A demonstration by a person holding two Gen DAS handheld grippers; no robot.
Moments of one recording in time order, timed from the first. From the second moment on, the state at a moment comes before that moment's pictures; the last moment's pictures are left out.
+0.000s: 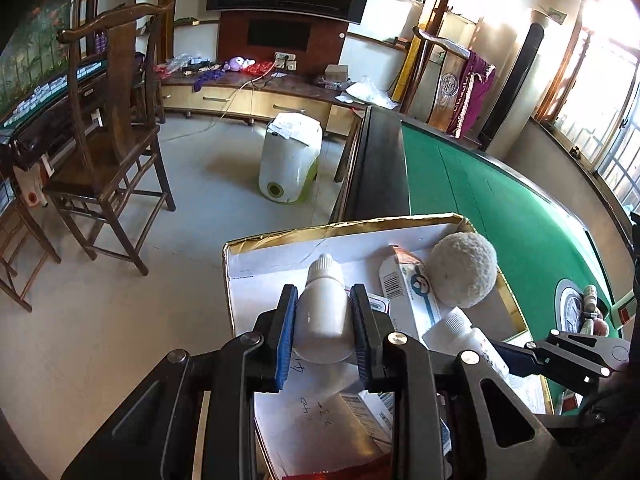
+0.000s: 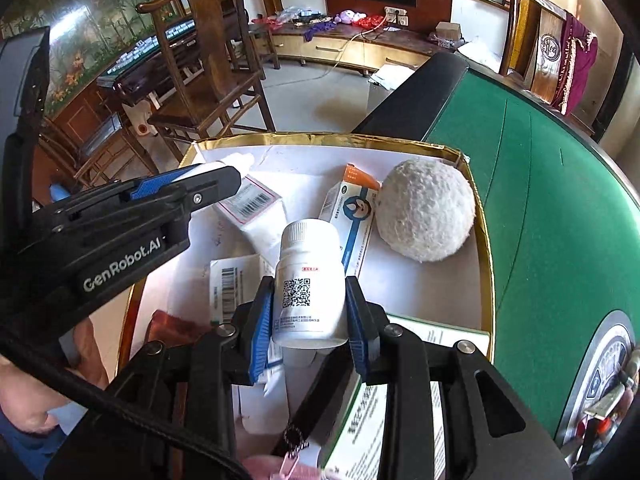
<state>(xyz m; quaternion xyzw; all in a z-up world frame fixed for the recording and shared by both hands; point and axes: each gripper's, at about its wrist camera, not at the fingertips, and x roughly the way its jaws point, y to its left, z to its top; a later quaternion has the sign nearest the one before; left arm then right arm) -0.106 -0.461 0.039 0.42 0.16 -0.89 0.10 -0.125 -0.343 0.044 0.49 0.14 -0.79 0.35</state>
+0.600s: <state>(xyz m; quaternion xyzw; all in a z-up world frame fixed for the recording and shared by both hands) -0.108 -0.469 0.033 0.44 0.18 -0.87 0.09 -0.139 -0.348 0.035 0.51 0.13 -0.78 0.34</state>
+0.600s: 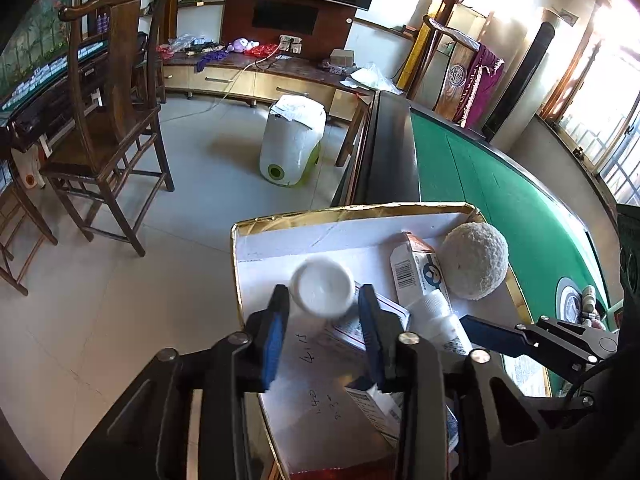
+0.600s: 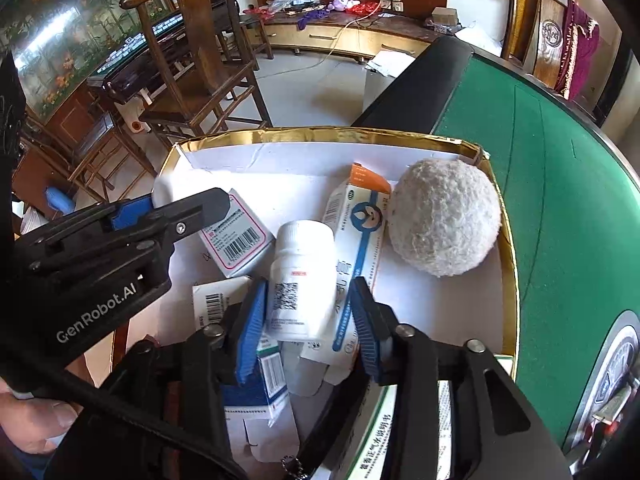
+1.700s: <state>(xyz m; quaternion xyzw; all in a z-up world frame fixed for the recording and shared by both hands) -0.039 -0.264 0.089 0.41 0.12 -0.90 -0.05 -0.056 -0.059 0.082 0.44 -0.08 -0.81 0.37</state>
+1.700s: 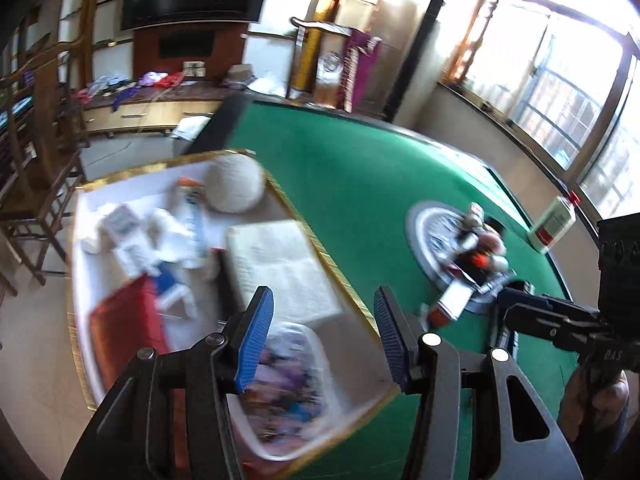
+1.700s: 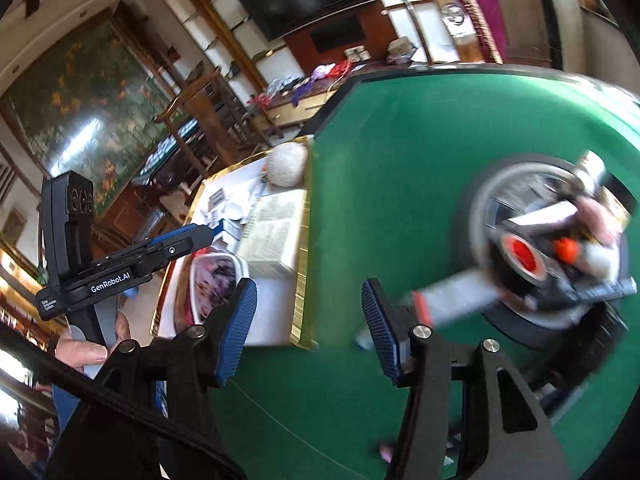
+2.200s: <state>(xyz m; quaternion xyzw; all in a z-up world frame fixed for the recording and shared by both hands) -0.081 -0.109 0.023 0.50 -0.09 -0.86 -0.07 -0.072 0.086 0.050 0.41 -0.16 -0.84 0.31</state>
